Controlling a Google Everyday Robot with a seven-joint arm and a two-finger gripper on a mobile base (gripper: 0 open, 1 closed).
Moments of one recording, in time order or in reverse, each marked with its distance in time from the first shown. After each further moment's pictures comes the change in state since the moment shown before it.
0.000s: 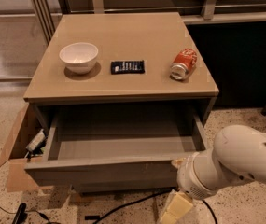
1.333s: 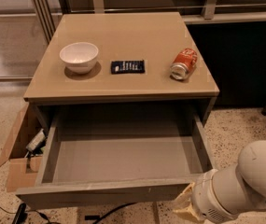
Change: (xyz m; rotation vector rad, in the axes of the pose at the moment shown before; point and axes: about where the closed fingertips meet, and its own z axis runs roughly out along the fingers) arm 0.028 0.038 -0.025 -0.019 -0.005 0.034
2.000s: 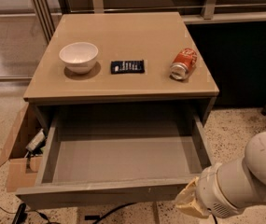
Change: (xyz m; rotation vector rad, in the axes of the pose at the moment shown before) arm -0.007 -0.005 -0.020 0.004 0.001 -0.019
